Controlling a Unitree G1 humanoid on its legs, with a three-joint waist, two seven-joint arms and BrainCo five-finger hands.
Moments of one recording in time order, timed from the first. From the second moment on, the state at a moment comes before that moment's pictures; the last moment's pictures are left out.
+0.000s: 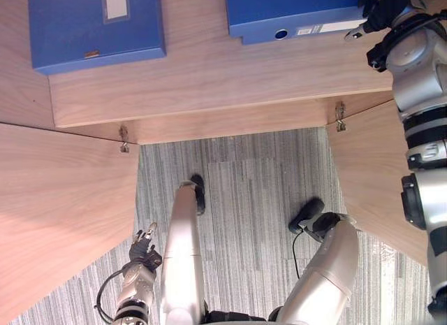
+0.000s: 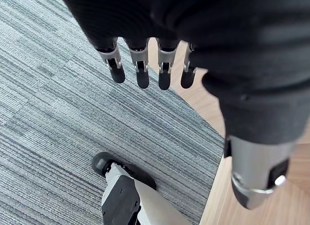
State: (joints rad) left arm -0.11 0.07 0.31 0.78 -0.51 -0.05 0.09; right arm -1.33 -0.74 0.32 0.72 -0.41 0.14 0.01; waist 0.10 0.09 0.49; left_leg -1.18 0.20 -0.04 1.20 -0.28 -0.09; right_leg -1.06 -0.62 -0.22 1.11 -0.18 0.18
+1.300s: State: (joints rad) left arm -0.17 0.11 0.38 0.83 -0.43 -0.05 0.11; right arm -1.00 -0.56 0.50 -0.16 -0.04 -0.02 0.08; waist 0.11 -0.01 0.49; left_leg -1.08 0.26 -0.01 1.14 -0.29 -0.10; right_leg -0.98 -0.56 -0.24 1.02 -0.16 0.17
